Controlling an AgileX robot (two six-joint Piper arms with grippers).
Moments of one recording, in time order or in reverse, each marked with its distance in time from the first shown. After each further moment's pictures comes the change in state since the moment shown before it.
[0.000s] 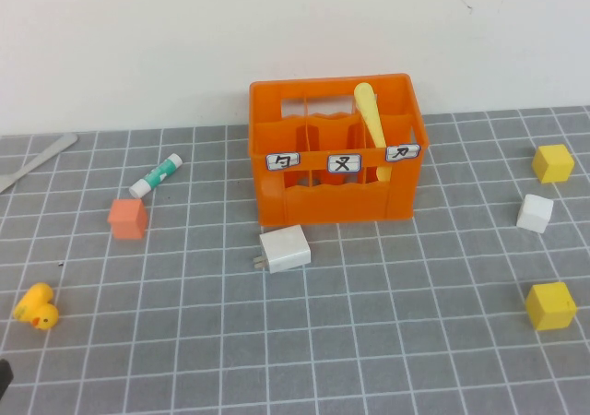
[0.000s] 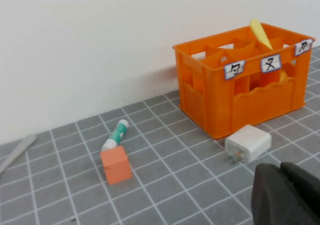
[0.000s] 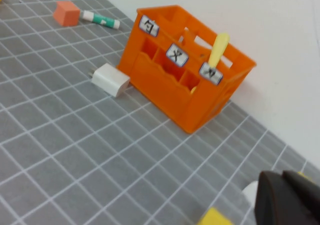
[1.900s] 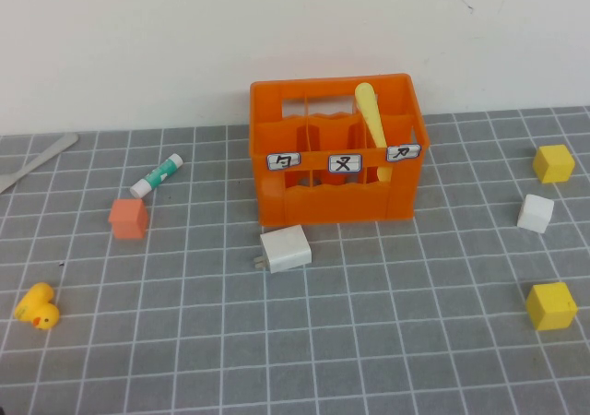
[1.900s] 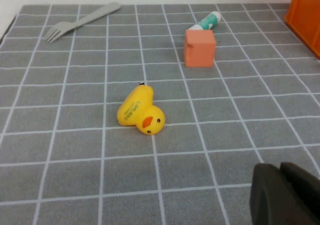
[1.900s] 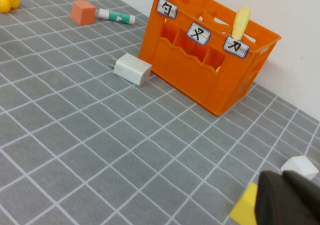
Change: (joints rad) right arm 0.000 -0.230 0.196 0.047 0.004 0.067; left arm 0.416 -0.065 0.251 -0.311 -0.021 0.156
